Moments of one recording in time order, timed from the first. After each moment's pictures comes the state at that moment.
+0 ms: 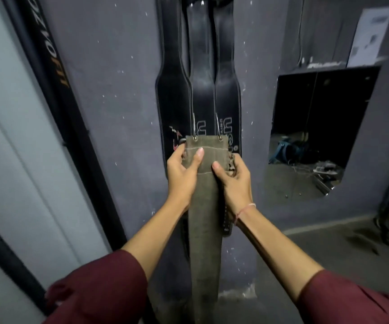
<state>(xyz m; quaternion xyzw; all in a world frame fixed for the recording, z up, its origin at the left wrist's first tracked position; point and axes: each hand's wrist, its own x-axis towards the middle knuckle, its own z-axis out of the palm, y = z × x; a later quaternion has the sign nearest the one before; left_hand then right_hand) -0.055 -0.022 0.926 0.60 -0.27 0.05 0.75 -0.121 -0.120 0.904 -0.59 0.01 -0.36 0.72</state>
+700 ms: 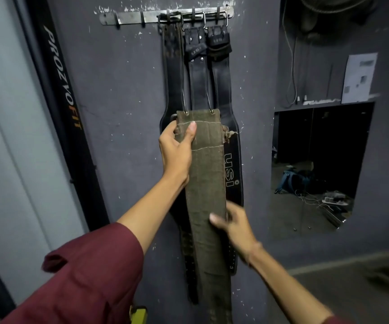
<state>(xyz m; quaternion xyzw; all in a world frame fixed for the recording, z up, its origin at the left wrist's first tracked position) -0.018 -0.049 1.047 0.53 -0.31 0.16 0.78 -0.107 -0.151 0.883 -0.64 -0.03 -0.26 0.72</state>
